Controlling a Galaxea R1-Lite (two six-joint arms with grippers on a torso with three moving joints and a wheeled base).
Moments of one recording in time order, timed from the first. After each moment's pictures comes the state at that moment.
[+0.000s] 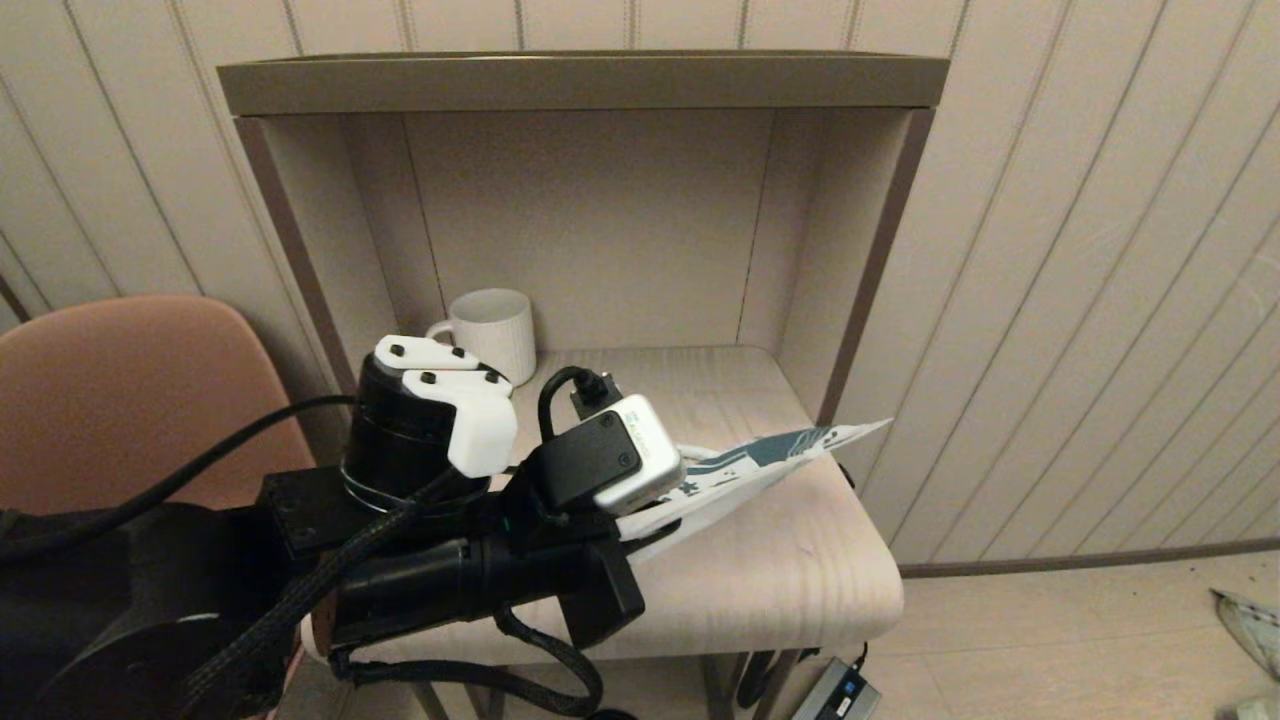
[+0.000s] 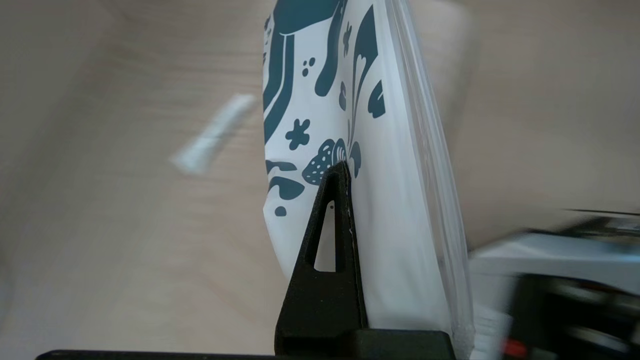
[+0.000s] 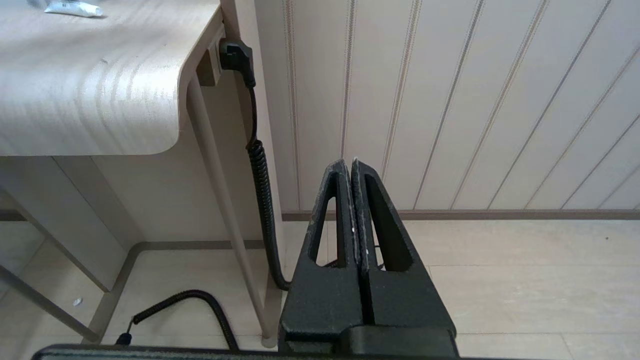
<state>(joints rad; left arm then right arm) -0.86 1.66 -0.84 -0.47 -0.13 0.44 0.00 0.01 0.00 0.01 0.01 0.03</state>
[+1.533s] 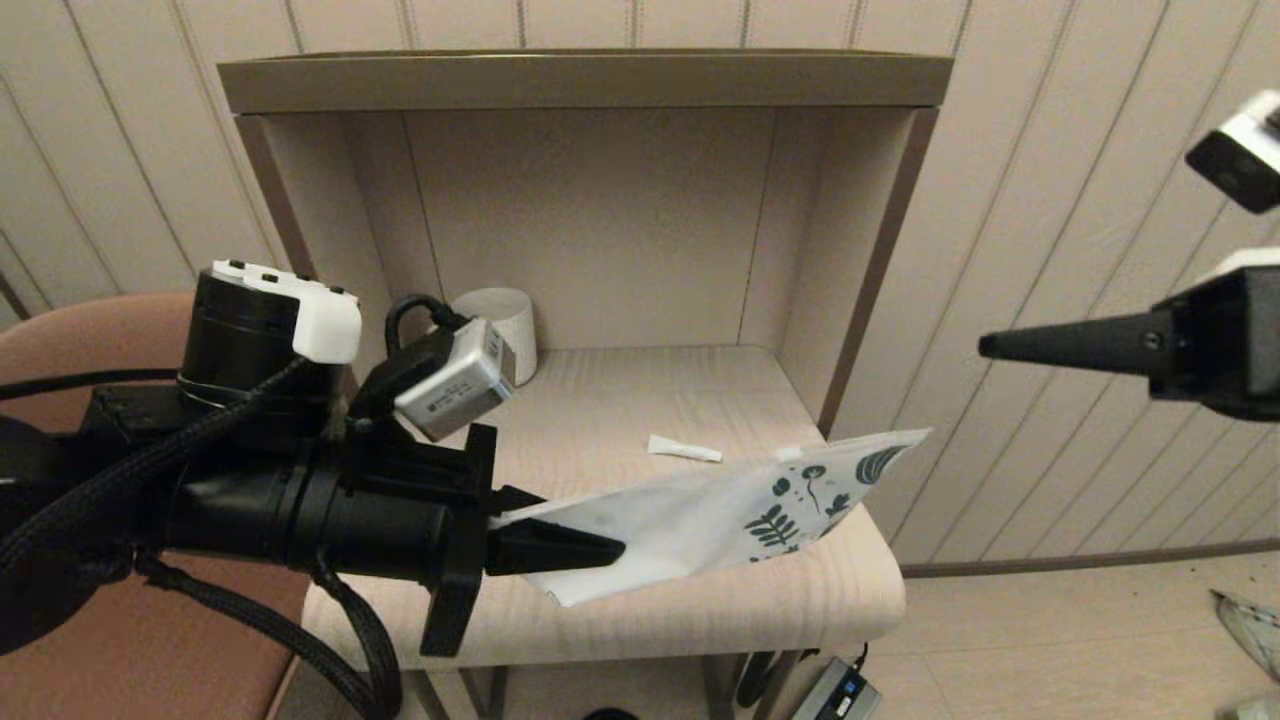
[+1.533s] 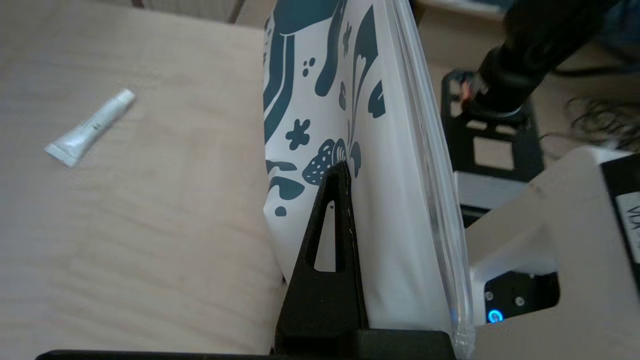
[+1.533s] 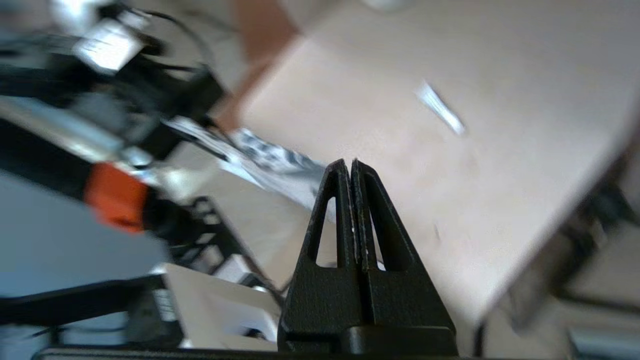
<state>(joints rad) -0.60 1.54 -0.91 -0.18 -0.80 0.31 0.06 1.32 -1.20 0.22 0.92 0.16</state>
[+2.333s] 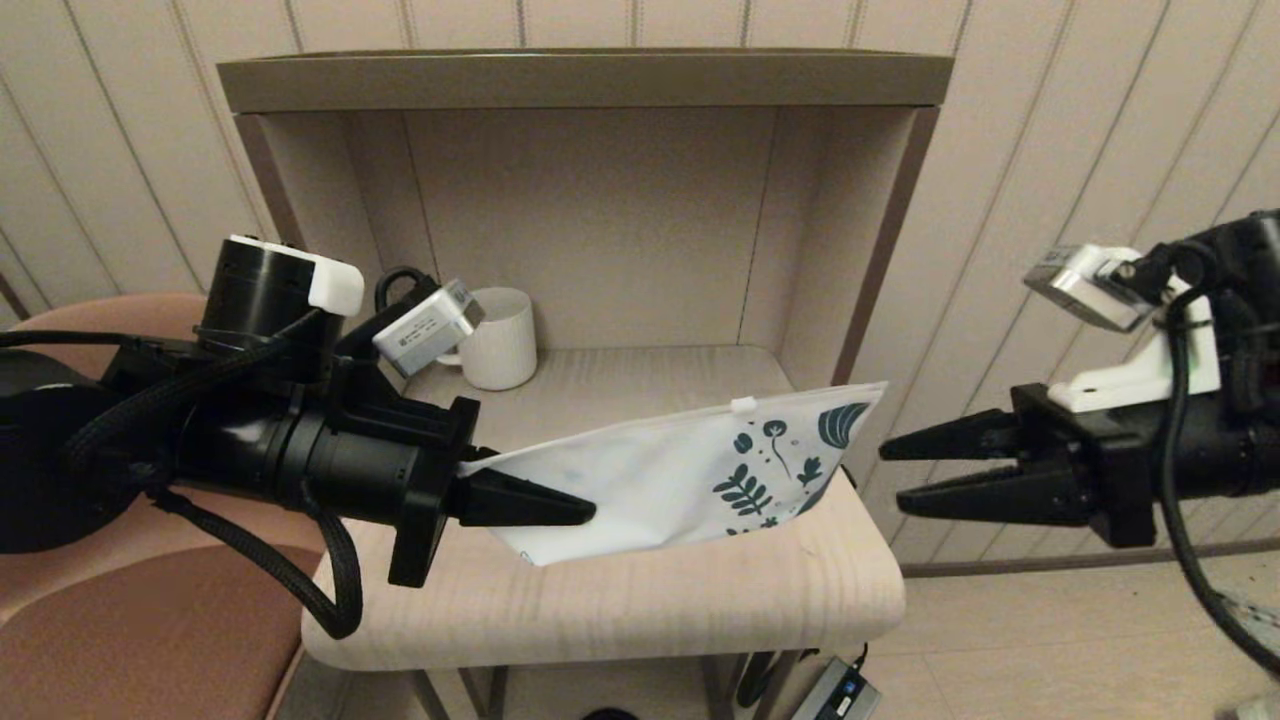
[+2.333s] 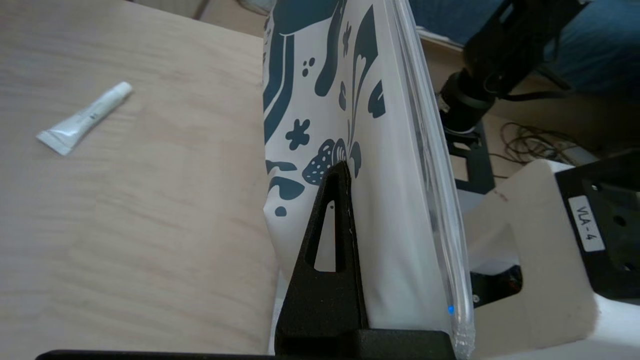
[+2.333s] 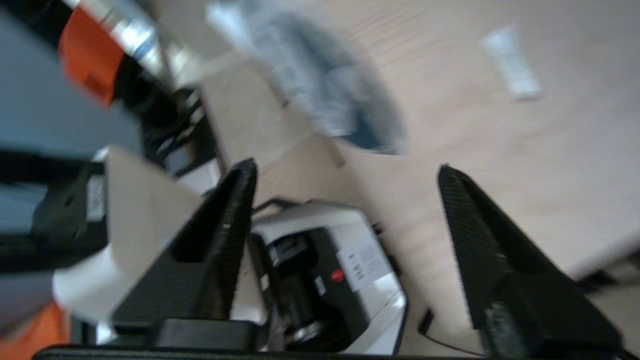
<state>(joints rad) -0.49 1.61 -1.02 -0.05 -1.00 0.30 0.17 1.44 -1.07 0.29 0.99 -0.32</state>
